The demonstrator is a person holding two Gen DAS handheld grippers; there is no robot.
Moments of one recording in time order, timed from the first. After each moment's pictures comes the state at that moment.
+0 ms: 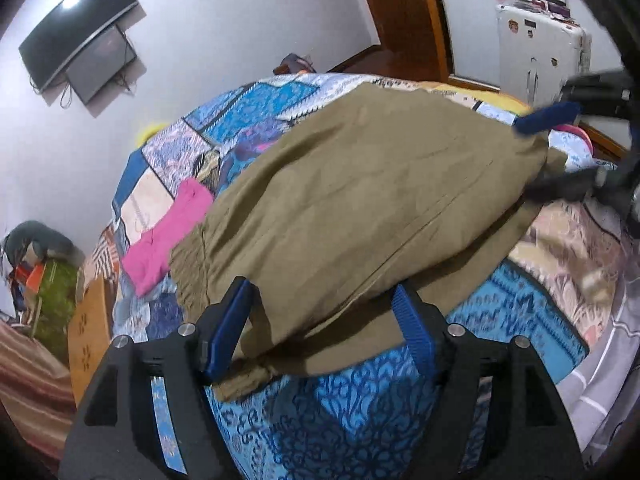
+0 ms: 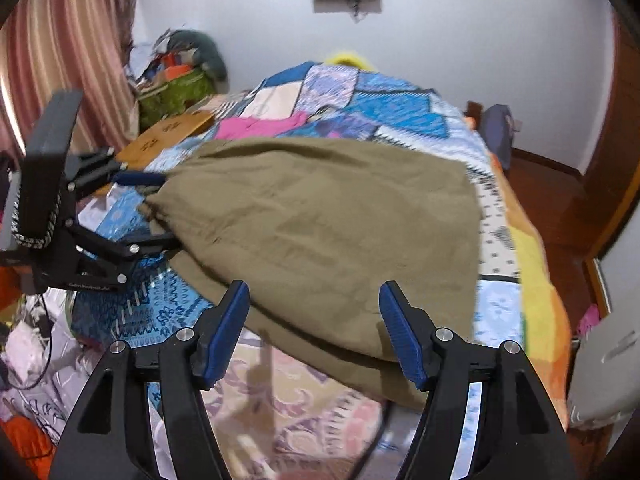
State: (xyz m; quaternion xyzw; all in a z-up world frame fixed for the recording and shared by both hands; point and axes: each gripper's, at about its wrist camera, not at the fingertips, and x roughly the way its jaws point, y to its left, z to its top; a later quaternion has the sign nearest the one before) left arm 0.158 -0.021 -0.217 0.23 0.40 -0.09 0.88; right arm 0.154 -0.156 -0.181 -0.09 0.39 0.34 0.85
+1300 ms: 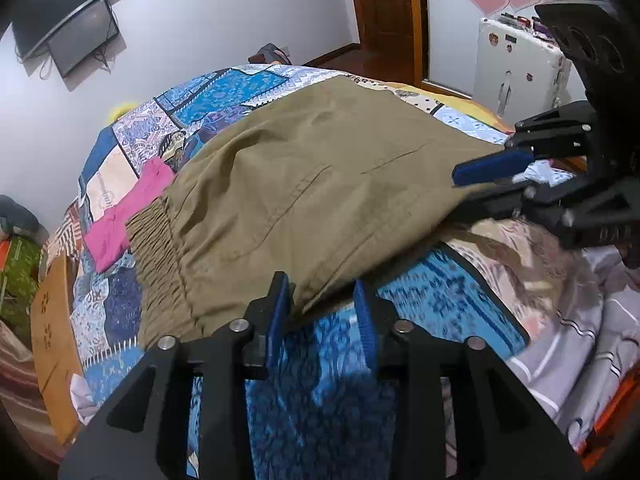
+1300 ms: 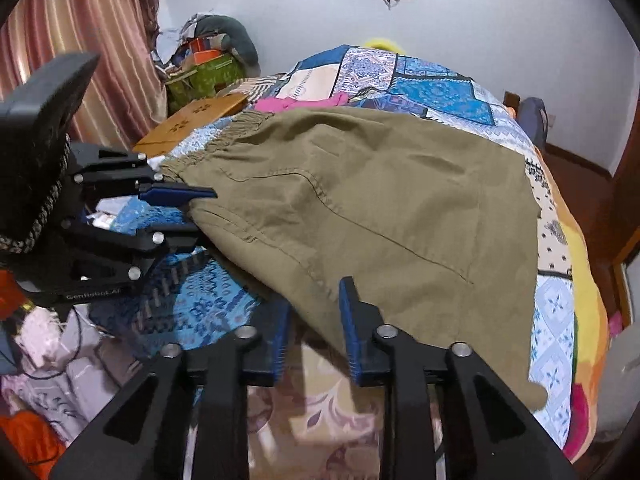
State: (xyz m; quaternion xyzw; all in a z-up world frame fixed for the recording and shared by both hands) left arm 0.132 -0.022 -0.216 0.17 0.43 -0.14 0.88; right arm 0.140 -0.143 -0.187 -0.08 0.41 0.38 0.83
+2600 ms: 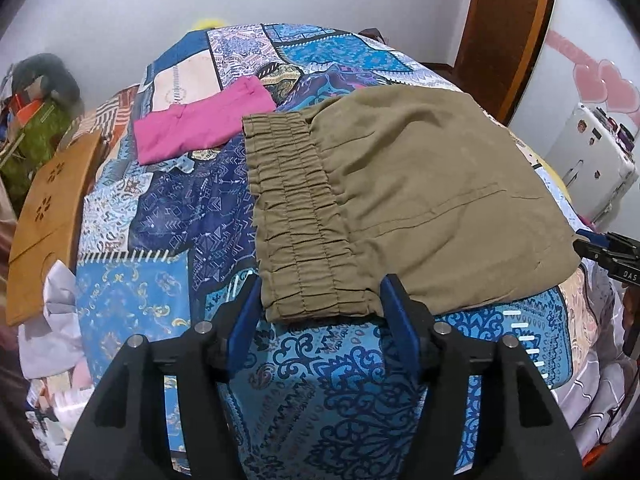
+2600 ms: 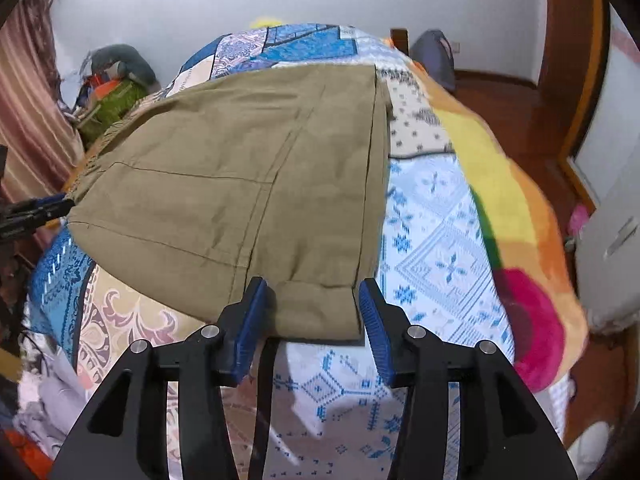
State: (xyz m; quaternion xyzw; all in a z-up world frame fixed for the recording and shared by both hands) left arm 0.152 0.082 -0.229 0.00 0.47 -0.01 0.88; right arm 0.159 -0.246 -0.228 0.01 0.47 0.23 0.85
